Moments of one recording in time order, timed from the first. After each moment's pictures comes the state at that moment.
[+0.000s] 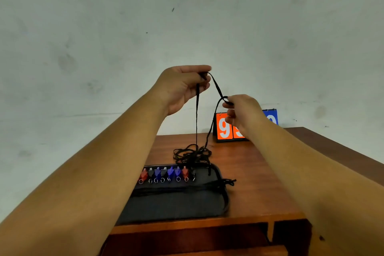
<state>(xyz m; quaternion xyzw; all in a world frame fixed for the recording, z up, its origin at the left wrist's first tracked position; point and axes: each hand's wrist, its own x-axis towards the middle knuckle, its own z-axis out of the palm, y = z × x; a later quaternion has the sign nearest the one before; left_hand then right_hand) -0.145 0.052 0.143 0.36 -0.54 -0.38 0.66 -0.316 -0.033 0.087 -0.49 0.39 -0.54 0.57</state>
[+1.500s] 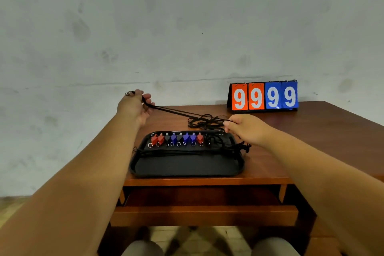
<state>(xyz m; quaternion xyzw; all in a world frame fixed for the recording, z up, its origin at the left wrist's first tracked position) 0.007 0.076 0.001 0.47 -0.15 -0.34 0.80 -0.318 -0.026 -0.040 -0.87 0.40 -0.20 0.21</state>
